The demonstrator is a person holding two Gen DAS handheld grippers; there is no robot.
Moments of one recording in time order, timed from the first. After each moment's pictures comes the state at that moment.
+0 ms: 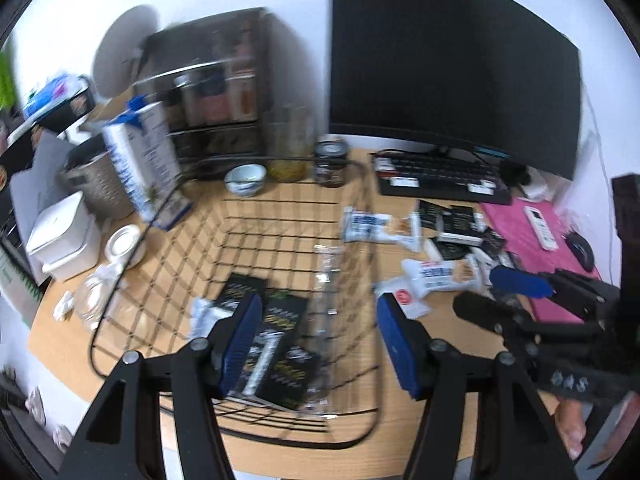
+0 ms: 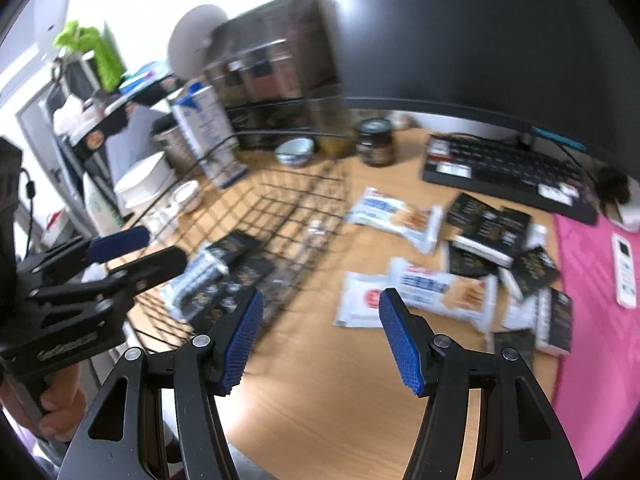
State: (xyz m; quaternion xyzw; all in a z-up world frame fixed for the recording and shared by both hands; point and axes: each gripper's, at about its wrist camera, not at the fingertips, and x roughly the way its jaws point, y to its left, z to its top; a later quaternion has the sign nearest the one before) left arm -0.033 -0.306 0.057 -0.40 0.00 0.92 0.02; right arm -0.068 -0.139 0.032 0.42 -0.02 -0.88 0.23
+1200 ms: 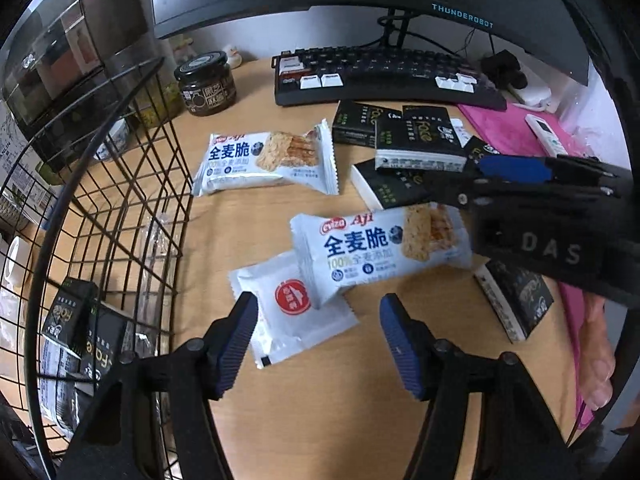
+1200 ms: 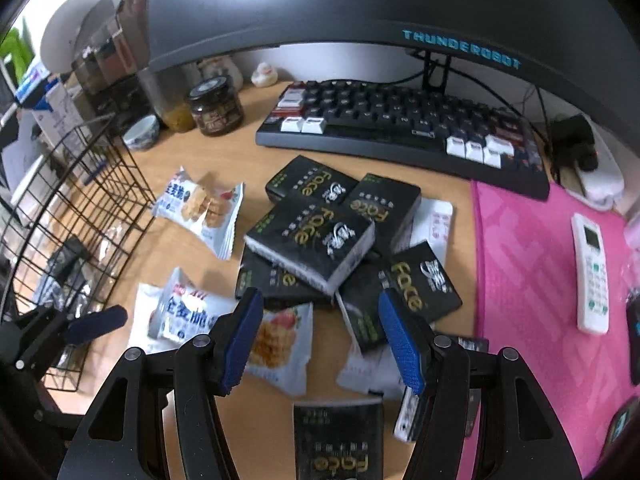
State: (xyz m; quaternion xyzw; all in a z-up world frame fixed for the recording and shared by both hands) left arm -0.130 -0.191 -0.058 -0.51 0.05 0.85 0.06; right arm -0.189 -0.059 -0.047 0.48 0.03 -0.87 0.12
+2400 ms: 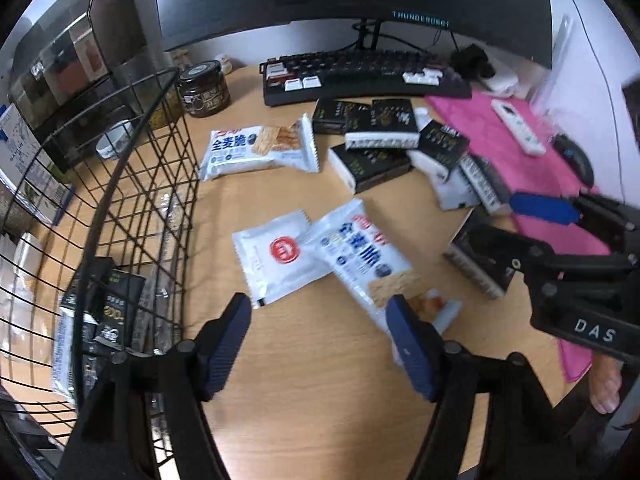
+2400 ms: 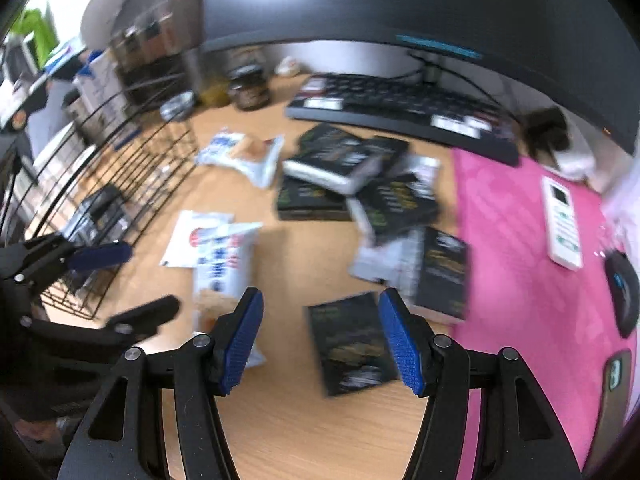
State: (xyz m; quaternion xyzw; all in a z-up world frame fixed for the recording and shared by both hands) left arm -0.085 -0.193 -0.034 -0.51 0.06 0.85 0.09; right arm -0.096 -0.034 -0.030 0.48 0.03 -0.87 0.13
